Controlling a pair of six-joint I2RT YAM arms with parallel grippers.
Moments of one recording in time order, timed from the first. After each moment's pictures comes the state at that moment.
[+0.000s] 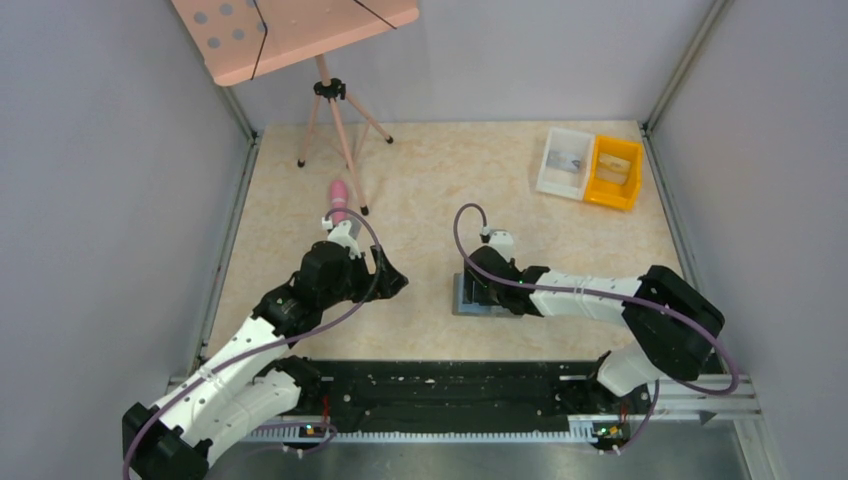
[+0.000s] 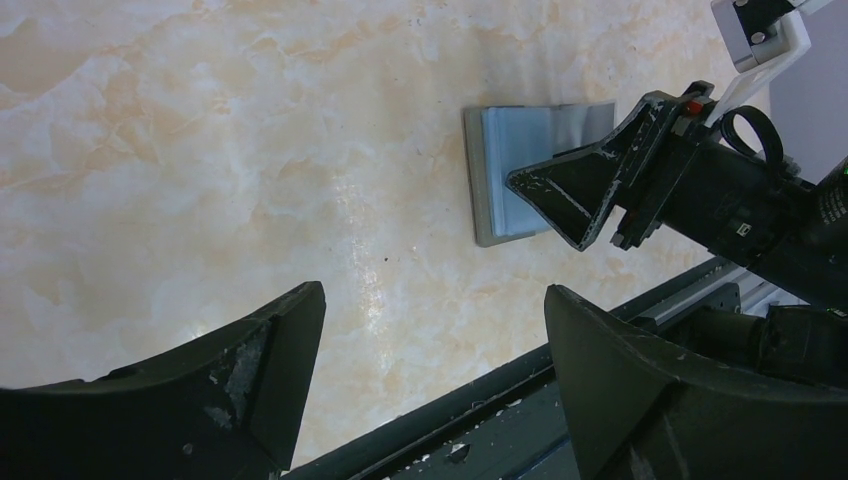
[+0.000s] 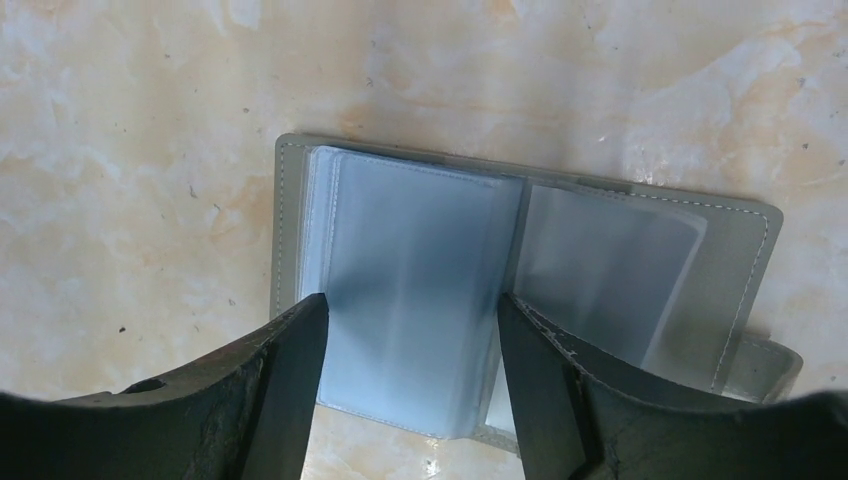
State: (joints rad) left arm -0.58 0.78 0.60 -0.40 0.09 -0.68; right arm 0.90 1.48 0.70 -0.17 0.32 0.77
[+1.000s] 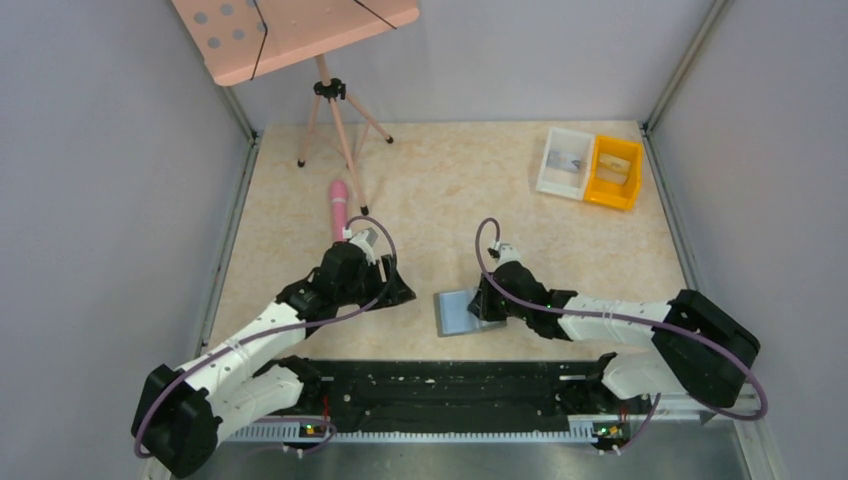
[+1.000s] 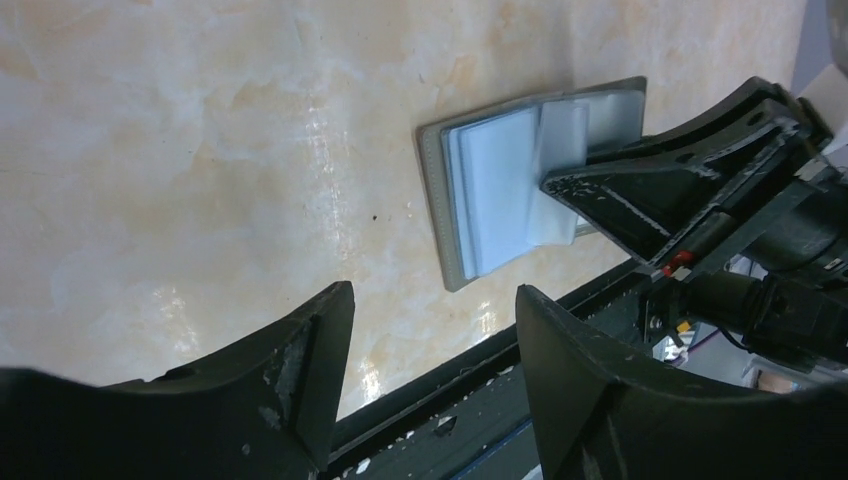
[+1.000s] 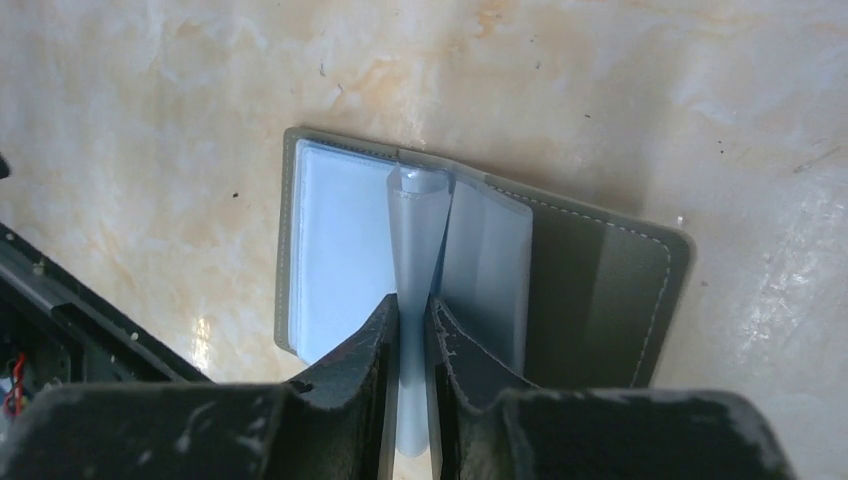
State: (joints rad) left arm -0.58 0.92 0.53 -0.30 0.21 -0.75; right arm 0.89 1.32 0.47 0.11 0.08 0.73
